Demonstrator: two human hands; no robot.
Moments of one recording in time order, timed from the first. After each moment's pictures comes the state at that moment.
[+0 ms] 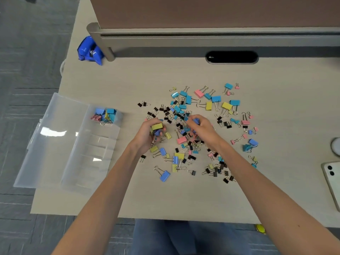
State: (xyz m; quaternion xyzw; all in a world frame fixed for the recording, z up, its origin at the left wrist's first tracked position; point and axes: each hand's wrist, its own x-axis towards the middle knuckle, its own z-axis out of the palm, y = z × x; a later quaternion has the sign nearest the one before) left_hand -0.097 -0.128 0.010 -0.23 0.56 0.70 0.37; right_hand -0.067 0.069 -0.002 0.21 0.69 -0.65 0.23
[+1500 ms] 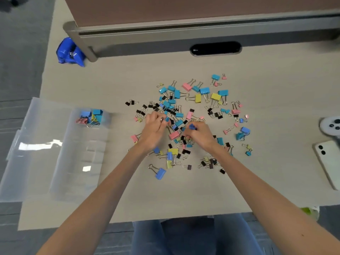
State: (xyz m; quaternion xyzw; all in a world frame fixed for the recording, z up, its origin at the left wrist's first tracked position) left_hand -0.084 -0.102 -0.026 0.11 0.88 0.40 0.23; right_hand -0.030 0.074 -0.018 0.22 0.79 -0.54 0.19
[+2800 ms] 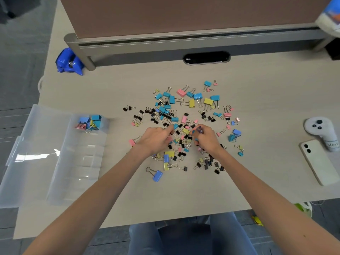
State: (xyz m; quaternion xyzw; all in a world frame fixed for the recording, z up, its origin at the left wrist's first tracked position) left_hand -0.083 -0.089 -0.010 0.38 0.90 0.04 0.20; right_hand -0.013 0.099 -0.020 0.29 0.77 -0.54 0.15
